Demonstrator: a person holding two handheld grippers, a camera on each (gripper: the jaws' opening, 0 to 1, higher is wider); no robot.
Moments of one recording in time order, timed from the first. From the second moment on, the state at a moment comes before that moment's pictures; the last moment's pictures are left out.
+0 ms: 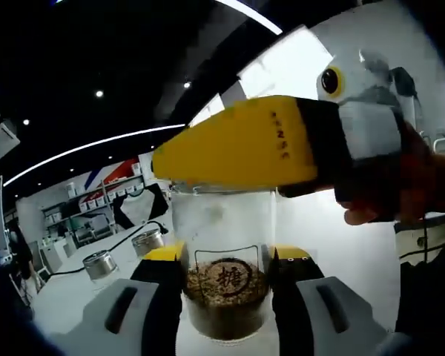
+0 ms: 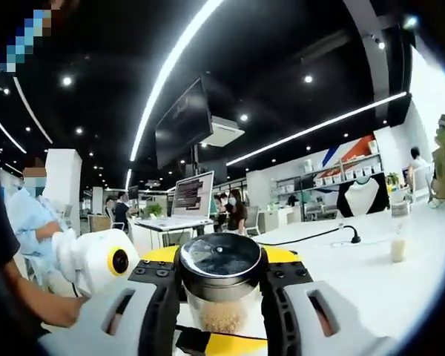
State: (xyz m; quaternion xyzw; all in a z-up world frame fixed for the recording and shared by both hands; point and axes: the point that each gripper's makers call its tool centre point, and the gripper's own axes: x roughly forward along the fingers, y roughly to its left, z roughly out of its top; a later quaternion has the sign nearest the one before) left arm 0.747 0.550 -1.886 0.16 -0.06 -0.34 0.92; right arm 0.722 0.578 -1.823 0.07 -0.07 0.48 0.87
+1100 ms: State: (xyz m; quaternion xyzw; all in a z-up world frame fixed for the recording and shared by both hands) left arm 0.748 0.554 -1.893 0.09 -0.02 -0.35 0.93; right arm 0.722 0.591 -1.837 0.04 -0.07 0.50 0.86
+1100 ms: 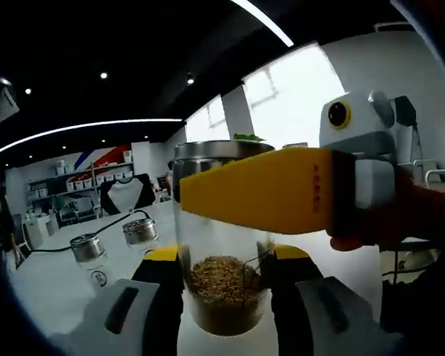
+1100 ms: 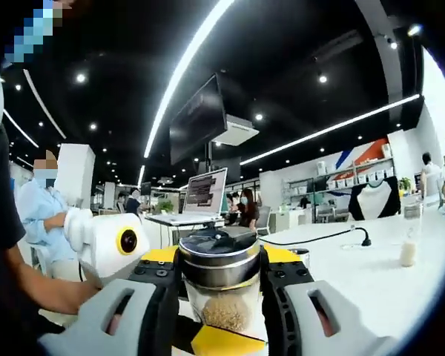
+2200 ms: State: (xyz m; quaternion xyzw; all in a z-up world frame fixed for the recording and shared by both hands) left arm 0.755 0.567 -1.897 0.07 0.00 -0.37 0.92; right arm 0.756 0.576 -1.836 0.00 -0.04 0.48 0.87
